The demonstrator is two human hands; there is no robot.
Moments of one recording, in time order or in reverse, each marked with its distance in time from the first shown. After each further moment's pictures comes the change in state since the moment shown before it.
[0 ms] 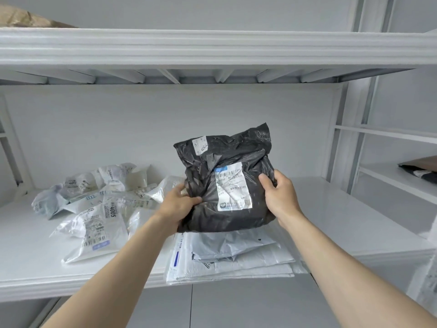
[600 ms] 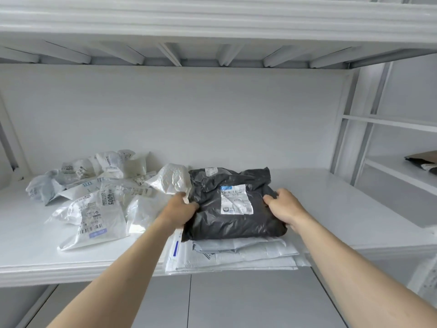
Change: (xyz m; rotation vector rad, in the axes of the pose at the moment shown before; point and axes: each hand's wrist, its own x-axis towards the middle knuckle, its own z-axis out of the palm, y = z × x) left_hand 0.032 -0.053 -0.013 0.533 0.089 -0.113; right_hand 0.014 0.072 -0.005 -0.394 -0.319 0.375
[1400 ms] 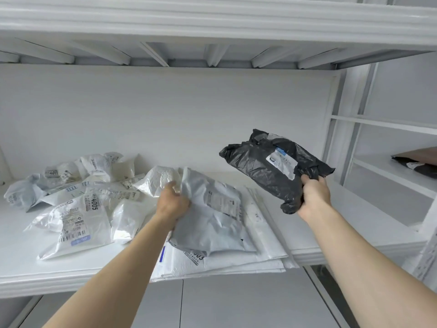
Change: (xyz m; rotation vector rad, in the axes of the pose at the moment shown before) left_hand 0.024 0.014 0.021 -0.210 0.190 0.115; right_hand -0.017 -0.014 -0.061 1.217 0.393 0.136
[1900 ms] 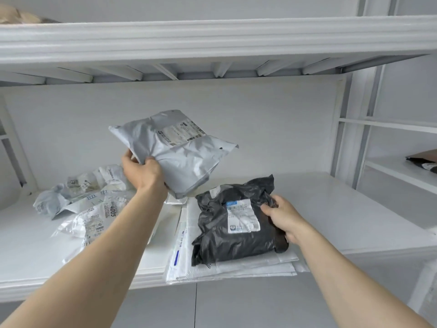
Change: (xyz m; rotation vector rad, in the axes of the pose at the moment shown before) left_hand 0.002 0.082 -0.067 -0.661 0.541 0.130; right_hand -0.024 0.056 0.006 -0.818 -0.425 0.009
